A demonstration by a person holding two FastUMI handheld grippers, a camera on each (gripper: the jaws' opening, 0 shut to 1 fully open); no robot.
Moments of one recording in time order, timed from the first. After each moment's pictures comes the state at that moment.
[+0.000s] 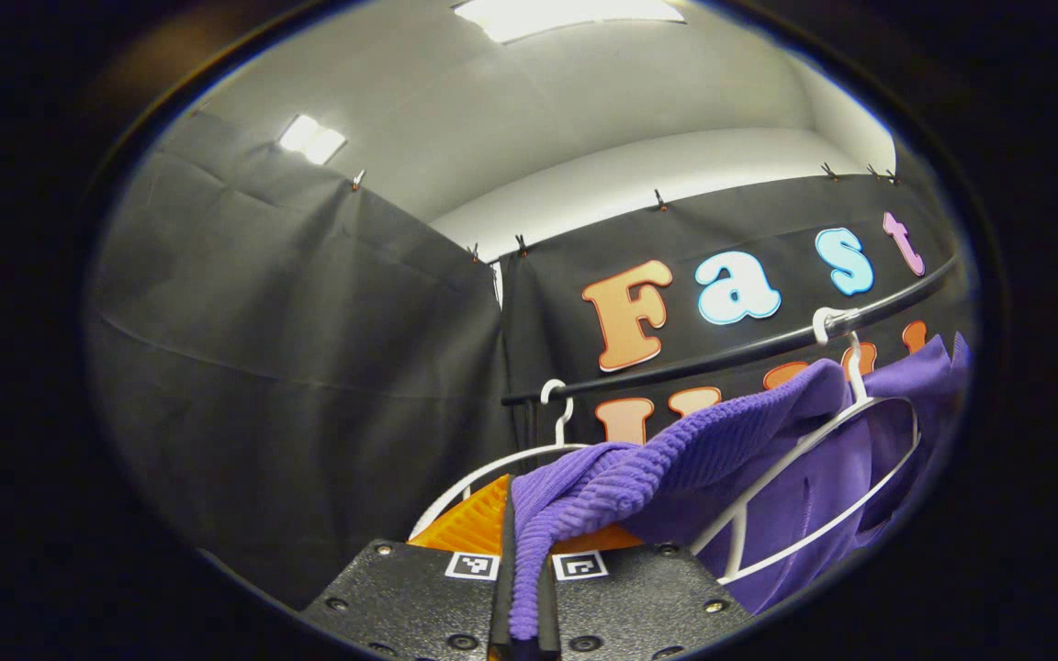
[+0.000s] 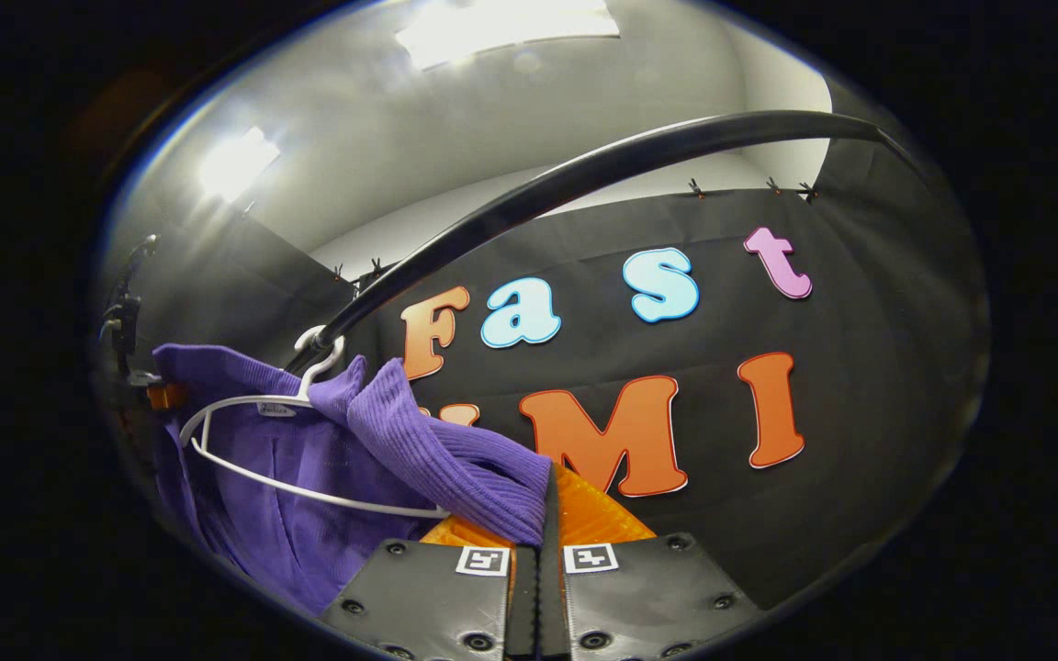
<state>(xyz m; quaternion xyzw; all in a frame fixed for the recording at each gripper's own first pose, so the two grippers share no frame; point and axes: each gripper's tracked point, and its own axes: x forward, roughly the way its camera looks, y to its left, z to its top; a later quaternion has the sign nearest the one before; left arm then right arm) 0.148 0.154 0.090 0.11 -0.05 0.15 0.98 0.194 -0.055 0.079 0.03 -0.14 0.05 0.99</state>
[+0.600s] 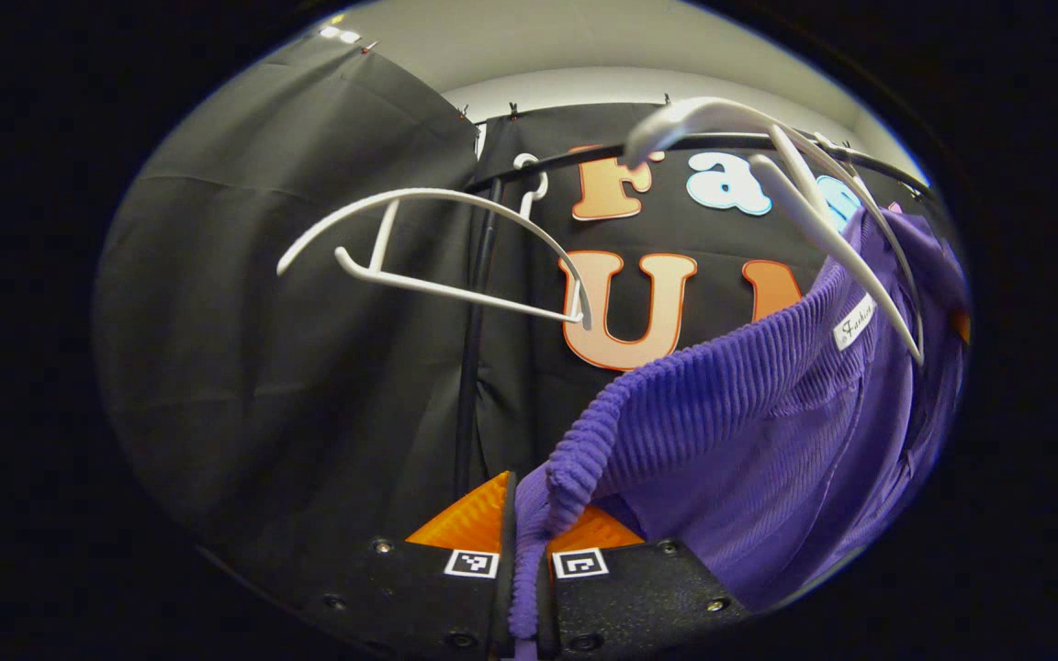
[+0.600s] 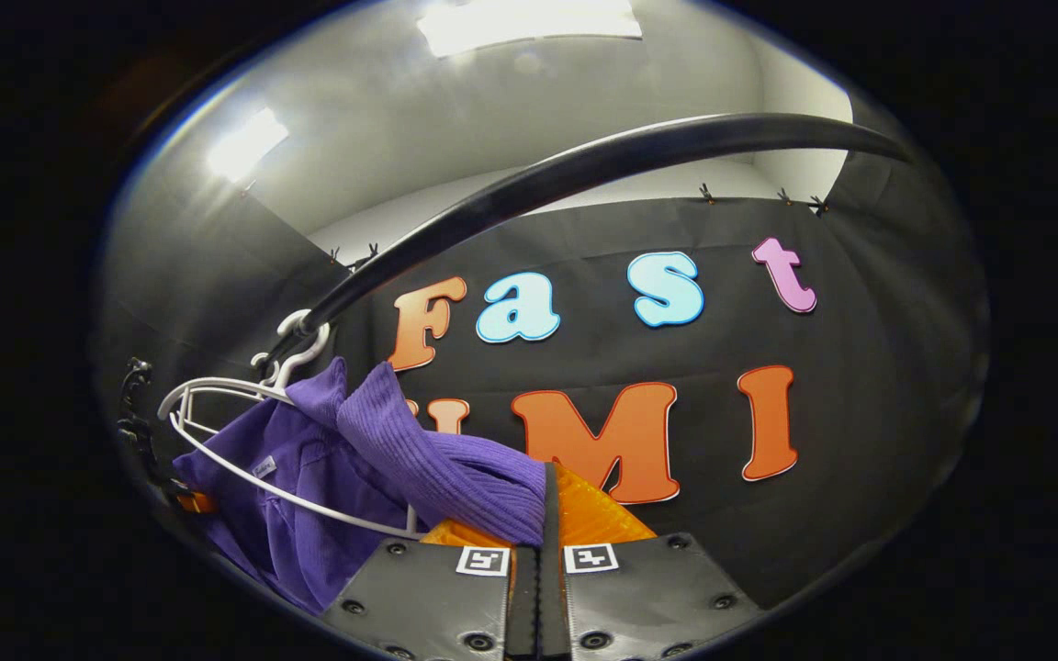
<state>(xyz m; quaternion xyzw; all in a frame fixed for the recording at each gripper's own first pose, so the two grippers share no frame) 0.169 0.139 -0.110 0.02 0.11 0.10 0.99 0.223 -0.053 0.085 -0.01 -0.13 0.03 0.99</state>
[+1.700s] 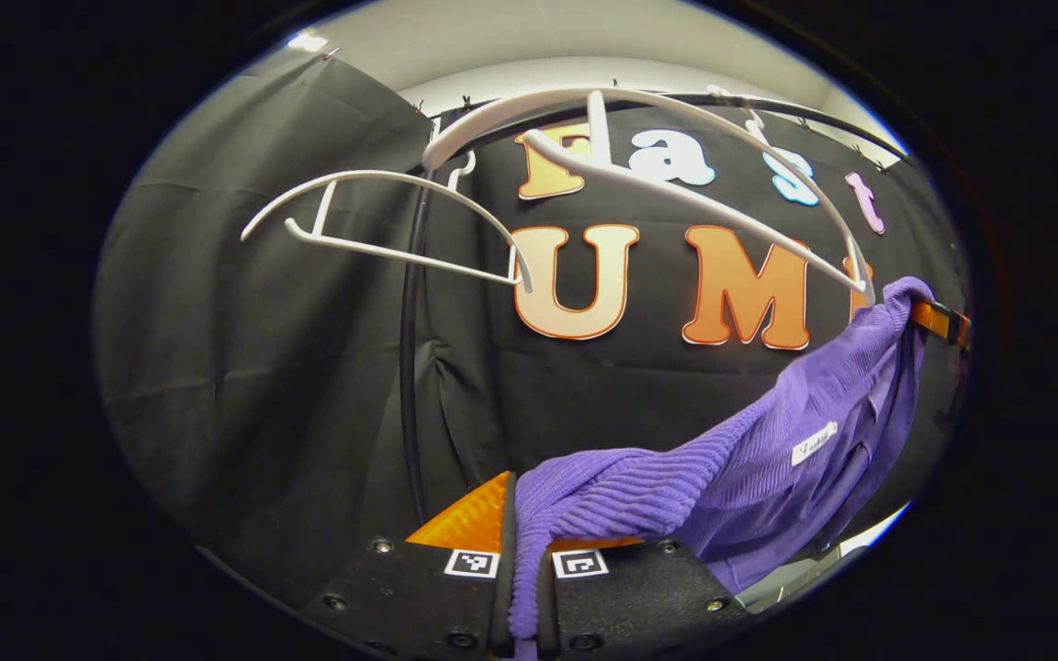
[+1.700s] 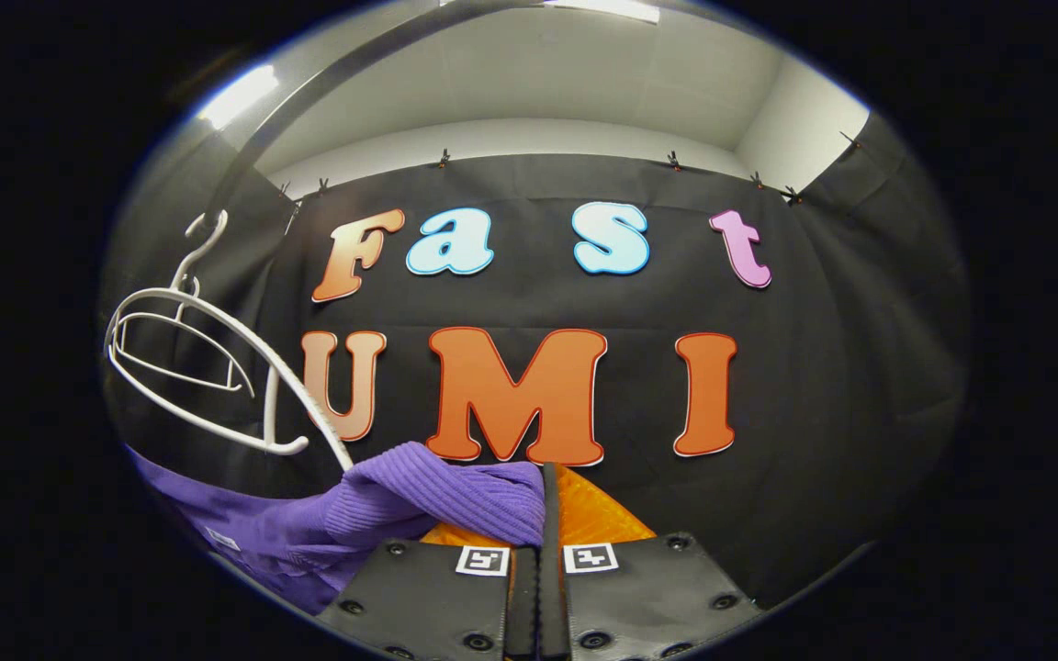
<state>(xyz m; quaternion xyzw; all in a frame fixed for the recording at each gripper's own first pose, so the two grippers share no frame) 0.145 0.077 -0.137 0.03 0.12 0.05 0.99 0.254 -0.136 0.030 -0.04 -0.06 -0.06 1.00</state>
